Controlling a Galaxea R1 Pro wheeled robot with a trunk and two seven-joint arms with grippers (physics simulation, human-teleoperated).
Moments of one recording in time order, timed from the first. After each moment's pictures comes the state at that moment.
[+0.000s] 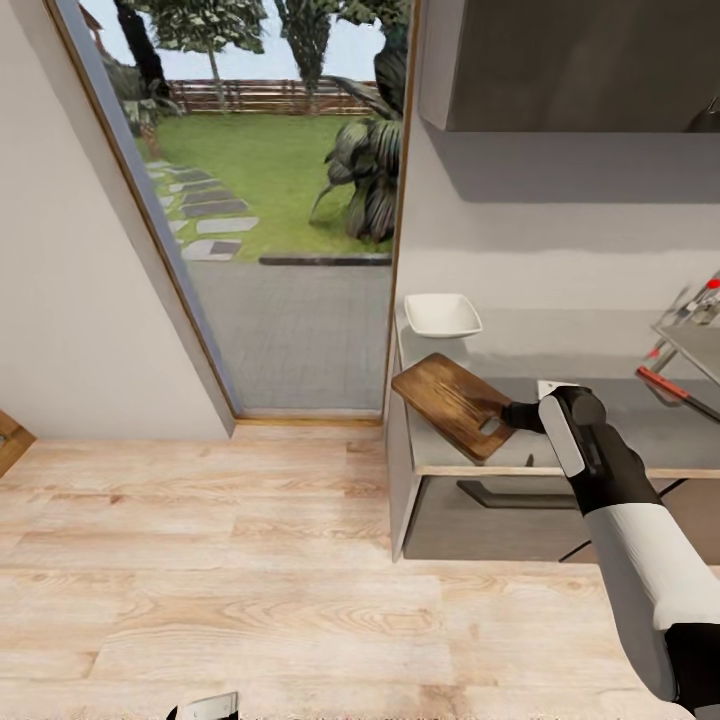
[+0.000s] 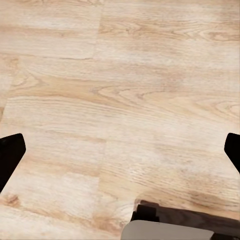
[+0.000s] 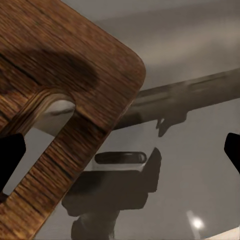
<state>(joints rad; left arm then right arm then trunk) -0.40 0.00 0.39 0.08 -0.37 -0.69 0.25 -0.95 -0.17 0.02 -1.06 -0.37 0.99 -0.38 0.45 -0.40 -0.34</state>
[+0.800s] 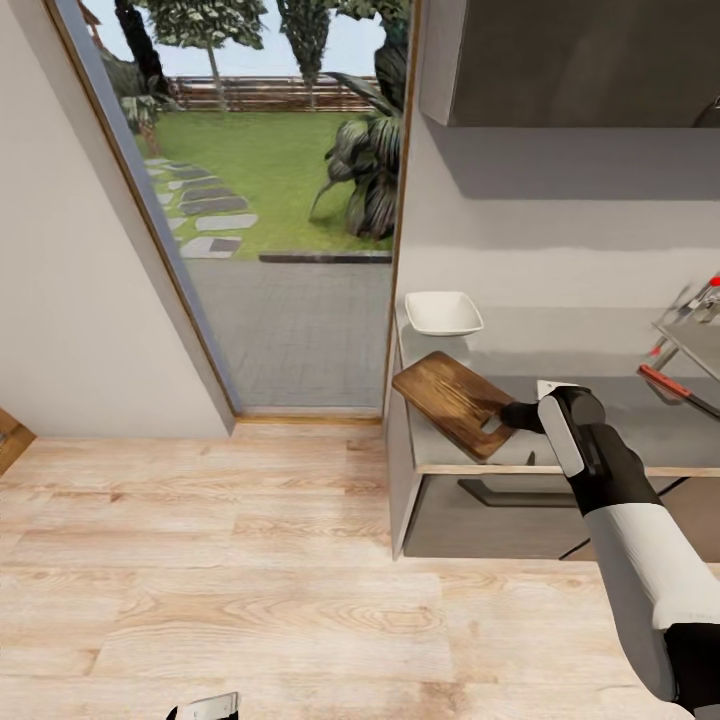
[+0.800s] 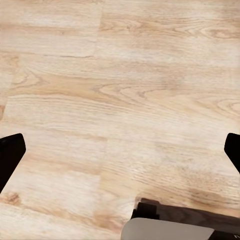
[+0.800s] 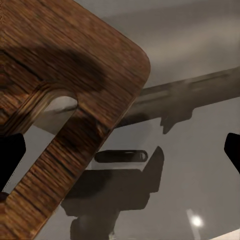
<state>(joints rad) -0.40 0.00 0.39 0.08 -0.37 -0.69 0.25 -0.95 -0.17 0.02 -1.06 -0.37 0.99 -0.38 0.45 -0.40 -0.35</state>
